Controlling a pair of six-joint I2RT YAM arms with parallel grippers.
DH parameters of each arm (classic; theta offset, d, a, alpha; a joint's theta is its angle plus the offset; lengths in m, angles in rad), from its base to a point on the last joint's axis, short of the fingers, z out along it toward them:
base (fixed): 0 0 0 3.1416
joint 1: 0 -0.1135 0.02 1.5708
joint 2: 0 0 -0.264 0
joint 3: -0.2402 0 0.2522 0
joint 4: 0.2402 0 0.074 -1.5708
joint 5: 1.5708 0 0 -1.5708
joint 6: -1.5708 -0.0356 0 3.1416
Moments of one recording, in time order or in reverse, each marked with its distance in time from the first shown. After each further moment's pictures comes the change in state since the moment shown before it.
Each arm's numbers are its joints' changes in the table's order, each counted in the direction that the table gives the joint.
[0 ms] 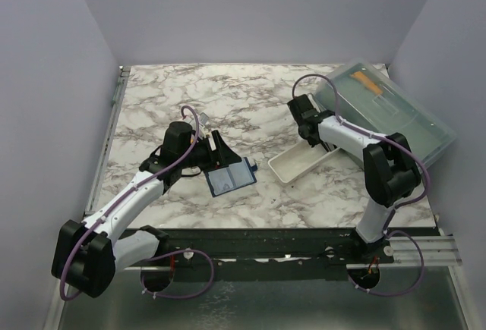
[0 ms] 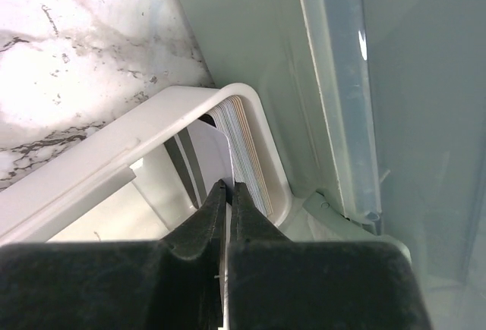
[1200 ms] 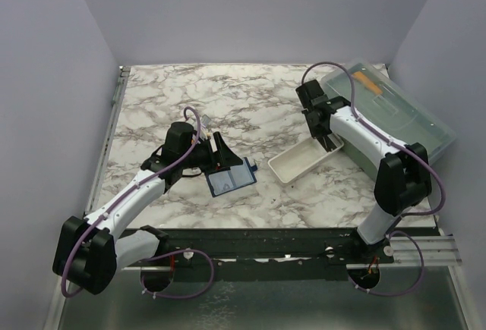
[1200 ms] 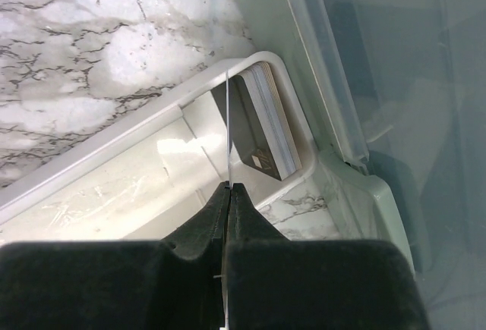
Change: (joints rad) left arm 0.000 0.023 0.005 0.003 0.046 0.020; right arm 0.022 -0.093 -0.156 0.257 -0.244 -0.161
